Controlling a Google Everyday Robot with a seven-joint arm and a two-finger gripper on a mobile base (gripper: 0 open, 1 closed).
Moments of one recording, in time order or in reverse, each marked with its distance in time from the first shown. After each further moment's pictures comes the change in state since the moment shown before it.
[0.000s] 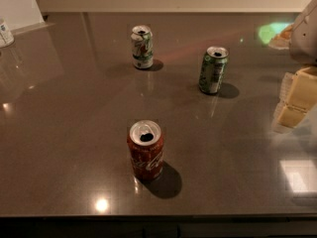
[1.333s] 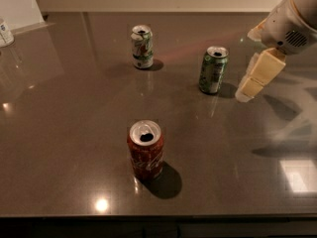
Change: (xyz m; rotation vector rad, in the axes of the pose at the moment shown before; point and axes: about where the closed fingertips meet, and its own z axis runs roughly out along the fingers) arm -0.032 -0.071 0.048 -0.007 -0.207 0.118
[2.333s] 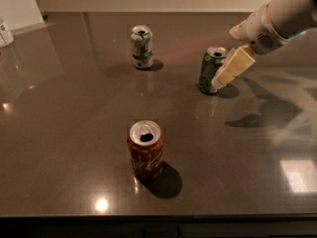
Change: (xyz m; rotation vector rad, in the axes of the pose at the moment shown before) arm -0.031 -0.050 0.052 0.028 -0.186 0.042
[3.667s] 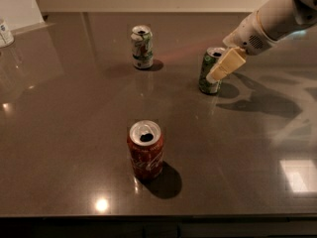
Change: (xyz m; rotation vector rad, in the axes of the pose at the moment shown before) arm 0.012 -0.028 0.034 -0.022 0.013 0.064
